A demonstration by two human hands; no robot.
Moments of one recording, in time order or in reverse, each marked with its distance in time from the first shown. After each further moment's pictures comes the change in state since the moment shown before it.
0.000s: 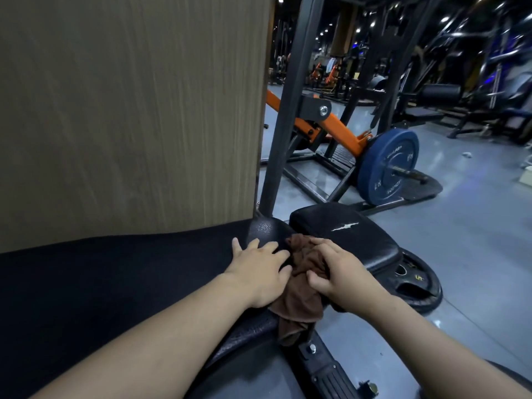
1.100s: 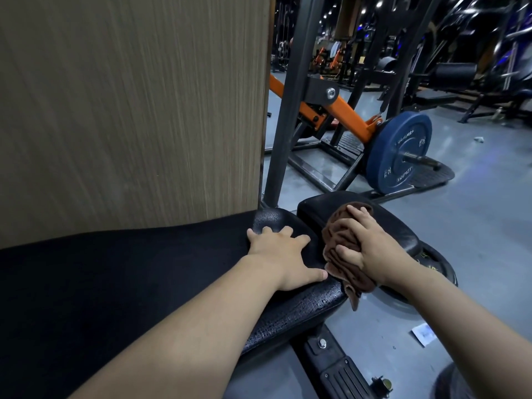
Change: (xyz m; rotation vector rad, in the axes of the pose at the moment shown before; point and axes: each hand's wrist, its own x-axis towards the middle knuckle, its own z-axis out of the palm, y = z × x) left_hand 0.029 0.015 -0.010 0.025 -0.129 -0.055; right_hand 0.036 0.063 -0.006 -0.090 0.043 0.115
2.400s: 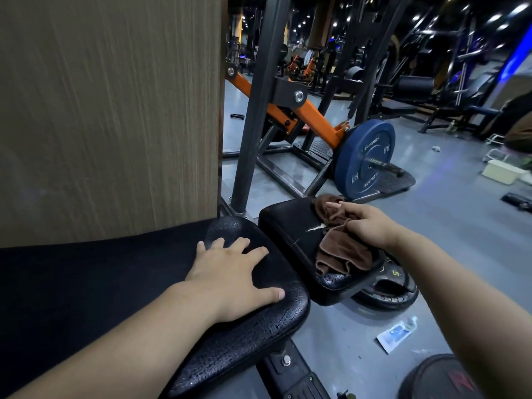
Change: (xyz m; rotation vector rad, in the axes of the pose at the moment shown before) left_hand 0.007 -0.006 0.013 -0.050 0.036 0.004; right_hand 0.058 0.083 -0.050 0.326 -0.123 0.159
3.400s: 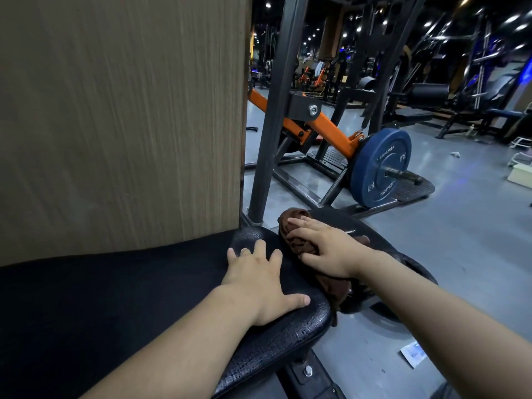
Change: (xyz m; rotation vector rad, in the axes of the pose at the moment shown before) left_hand -0.002 0.008 -0.005 0.125 0.029 -0.046; right_hand 0.005 -0.060 0.077 -0.449 -0.100 -0.423
